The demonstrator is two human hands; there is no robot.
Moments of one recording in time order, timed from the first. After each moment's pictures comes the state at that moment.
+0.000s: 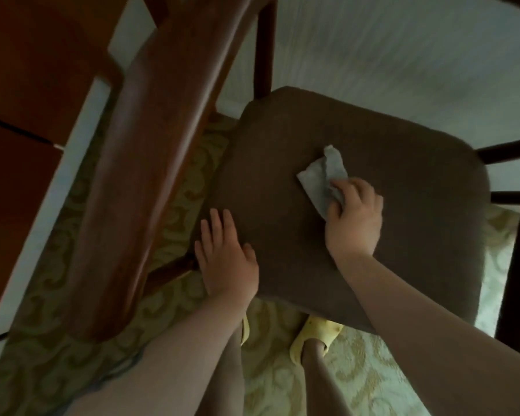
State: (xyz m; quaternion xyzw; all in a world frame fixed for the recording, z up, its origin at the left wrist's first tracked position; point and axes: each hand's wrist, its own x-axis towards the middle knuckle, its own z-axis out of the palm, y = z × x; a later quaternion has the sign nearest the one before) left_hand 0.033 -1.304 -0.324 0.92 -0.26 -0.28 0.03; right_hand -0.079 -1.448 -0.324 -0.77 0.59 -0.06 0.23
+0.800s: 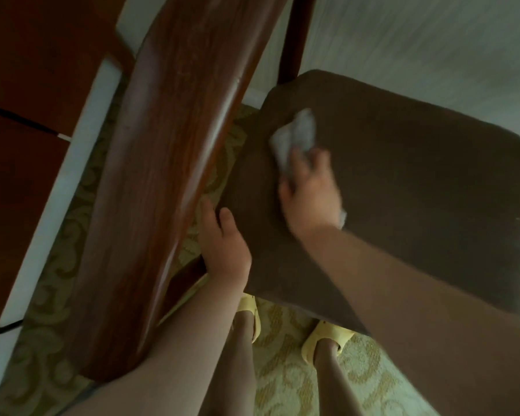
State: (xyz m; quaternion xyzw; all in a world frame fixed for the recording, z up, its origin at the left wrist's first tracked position) left_hand 0.073 -1.309 -0.360 0.86 -0.01 -0.30 0.41; right_hand 0.013 -1.436 -0.356 -0.85 0.46 -0.05 0.24
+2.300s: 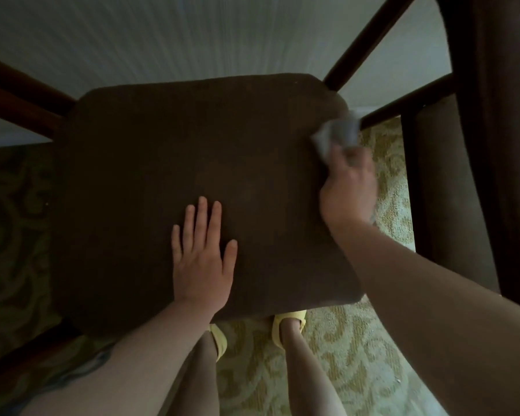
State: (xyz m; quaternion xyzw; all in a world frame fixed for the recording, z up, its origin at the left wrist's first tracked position) left_hand -0.073 -1.380 -0.367 0.79 -0.58 -0.20 0.01; right_hand -0.267 -1.537 -0.363 -0.72 0.68 -0.10 0.09
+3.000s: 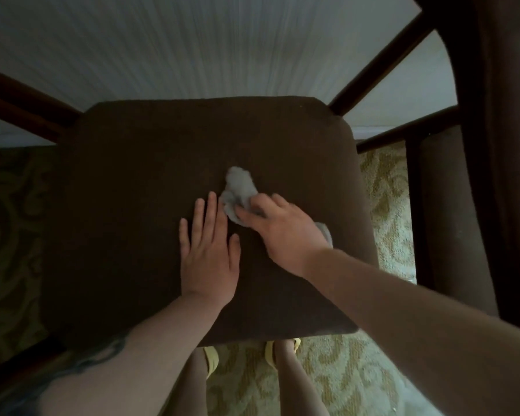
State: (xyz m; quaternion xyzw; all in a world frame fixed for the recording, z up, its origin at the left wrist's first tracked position) left_hand -0.083 -1.424 -0.367 0.81 -0.56 -0.20 0.00; right_hand -0.218 -1.521 -0.342 -0.93 0.31 0.06 0.20
